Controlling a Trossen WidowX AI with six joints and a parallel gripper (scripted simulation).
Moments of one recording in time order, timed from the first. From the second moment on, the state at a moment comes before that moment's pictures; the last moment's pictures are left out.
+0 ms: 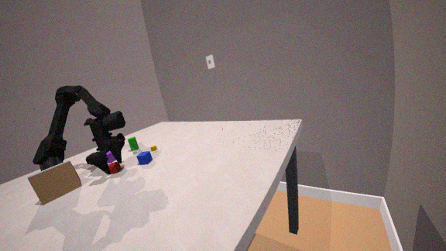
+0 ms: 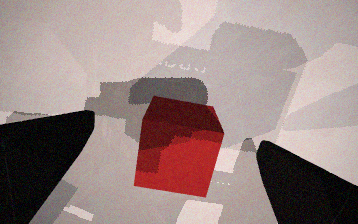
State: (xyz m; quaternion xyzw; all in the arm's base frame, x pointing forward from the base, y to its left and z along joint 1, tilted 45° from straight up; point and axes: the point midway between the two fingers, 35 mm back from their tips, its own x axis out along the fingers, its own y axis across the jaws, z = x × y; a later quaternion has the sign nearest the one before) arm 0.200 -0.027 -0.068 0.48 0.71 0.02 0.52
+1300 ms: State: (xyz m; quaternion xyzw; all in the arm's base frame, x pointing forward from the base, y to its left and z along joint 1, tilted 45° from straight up) arm 0.197 -0.022 -0.070 0.48 0.72 0.02 0.51
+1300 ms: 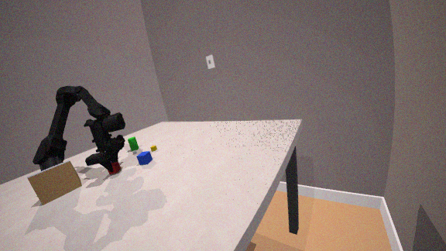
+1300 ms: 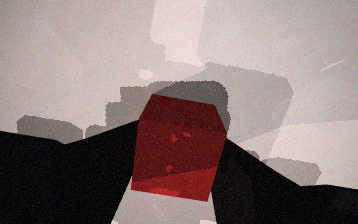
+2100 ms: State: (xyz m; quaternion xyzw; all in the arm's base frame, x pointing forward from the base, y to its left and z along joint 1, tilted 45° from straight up) arm 0.200 -0.091 -0.001 0.48 0.72 0.02 0.51
